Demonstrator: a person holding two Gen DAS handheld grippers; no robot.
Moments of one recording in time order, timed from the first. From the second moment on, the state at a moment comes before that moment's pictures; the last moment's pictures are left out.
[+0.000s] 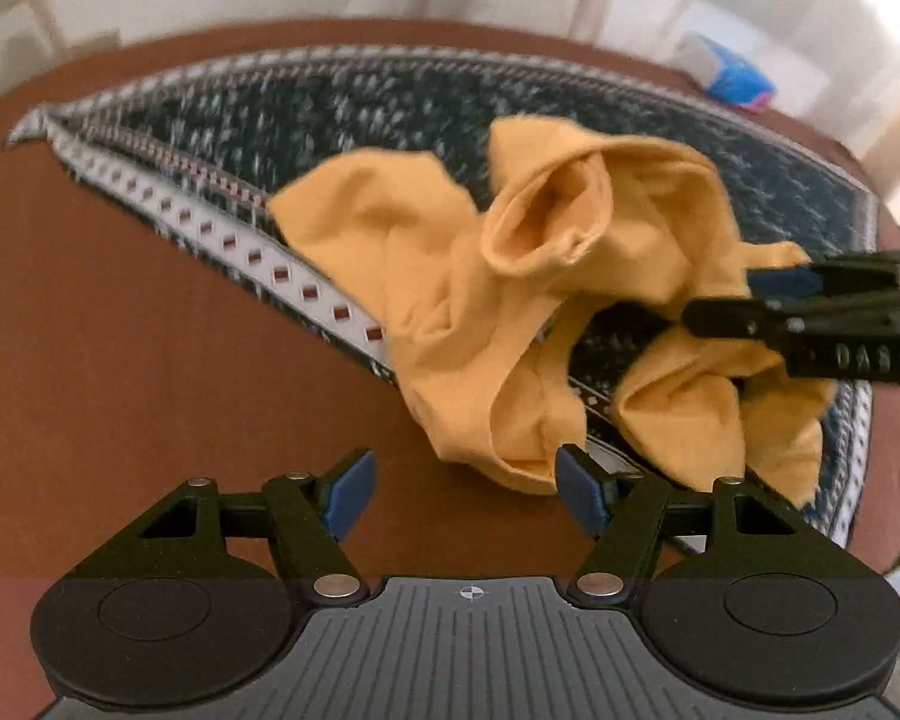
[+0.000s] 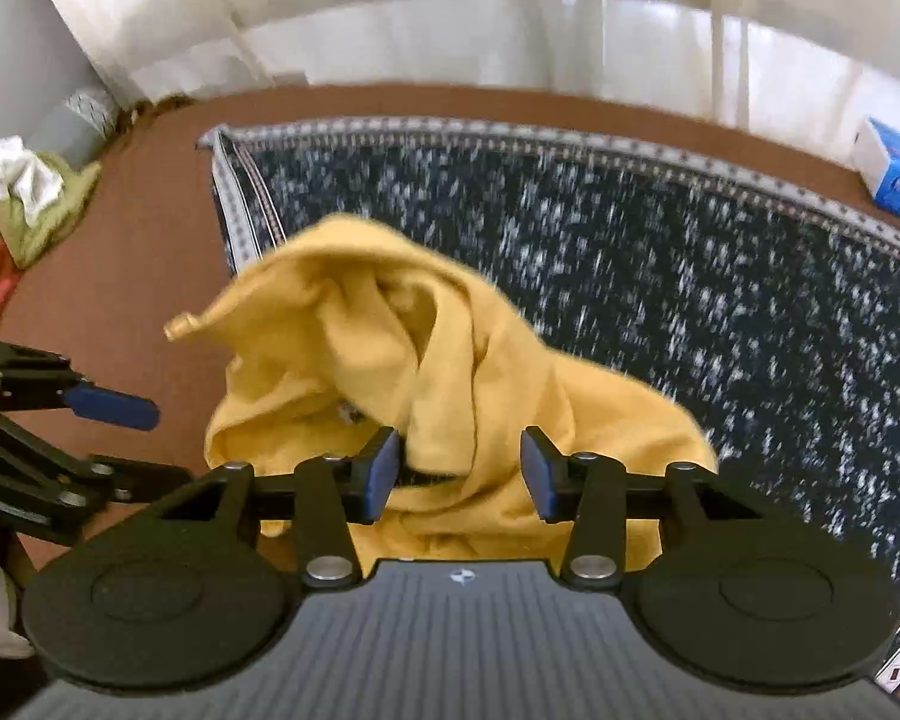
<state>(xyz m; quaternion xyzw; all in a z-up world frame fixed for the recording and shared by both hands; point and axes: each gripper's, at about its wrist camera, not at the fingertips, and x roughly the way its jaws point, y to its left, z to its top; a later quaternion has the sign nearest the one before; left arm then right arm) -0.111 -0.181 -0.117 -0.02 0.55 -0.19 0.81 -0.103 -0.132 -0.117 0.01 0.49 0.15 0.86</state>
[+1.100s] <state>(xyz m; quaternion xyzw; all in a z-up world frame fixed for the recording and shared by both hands) 0.011 -0.237 -0.097 0.00 0.50 -0.19 0.85 -0.015 -0.230 -0.121 0.13 0.49 0.01 0.86</state>
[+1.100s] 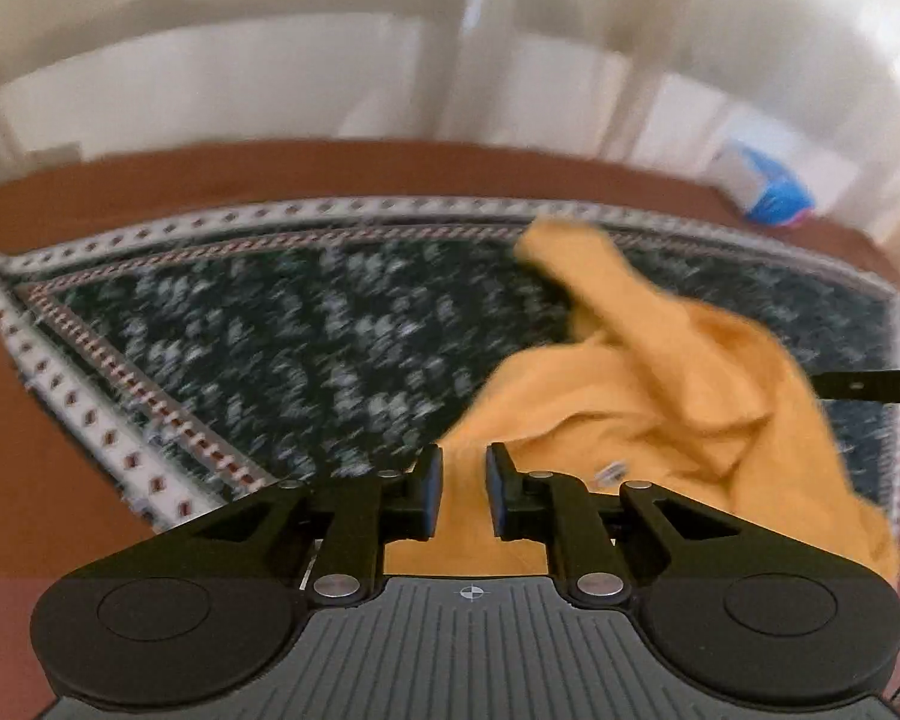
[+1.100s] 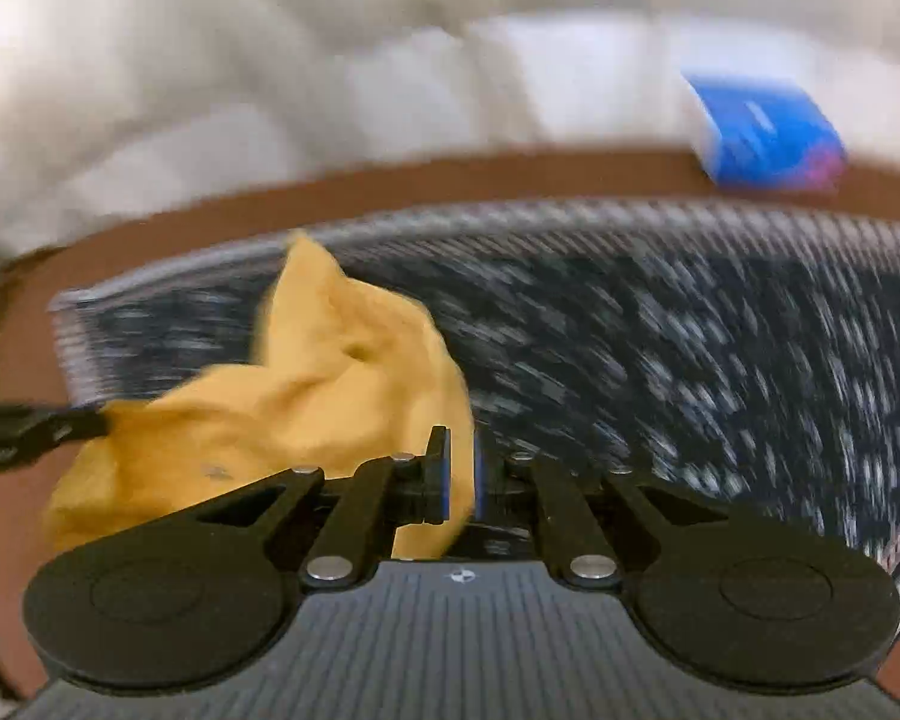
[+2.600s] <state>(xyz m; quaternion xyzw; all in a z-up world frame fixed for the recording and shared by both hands) -0.038 -0.229 -0.119 0.08 0.49 -0.22 0.84 -0.074 -0.288 -0.107 0.02 0.45 -0.06 0.89</state>
